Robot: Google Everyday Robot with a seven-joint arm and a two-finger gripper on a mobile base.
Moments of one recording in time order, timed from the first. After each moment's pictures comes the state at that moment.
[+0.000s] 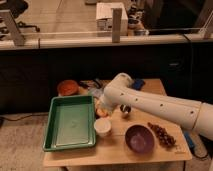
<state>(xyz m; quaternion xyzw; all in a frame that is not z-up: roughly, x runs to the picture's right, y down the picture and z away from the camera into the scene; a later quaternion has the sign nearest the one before) 0.000 0.102 0.777 -0.13 -0.22 -0.45 0.86</state>
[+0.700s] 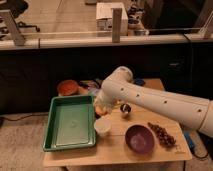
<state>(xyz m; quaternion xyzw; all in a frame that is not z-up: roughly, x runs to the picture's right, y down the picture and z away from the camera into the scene) -0.008 0.091 0.728 -0.15 -0.23 -0.48 0.83</state>
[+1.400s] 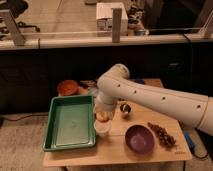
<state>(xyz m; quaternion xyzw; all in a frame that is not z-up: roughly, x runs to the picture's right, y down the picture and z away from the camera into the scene) -0.001 0.120 0.703 -0.22 -0.24 -0.50 0.81</state>
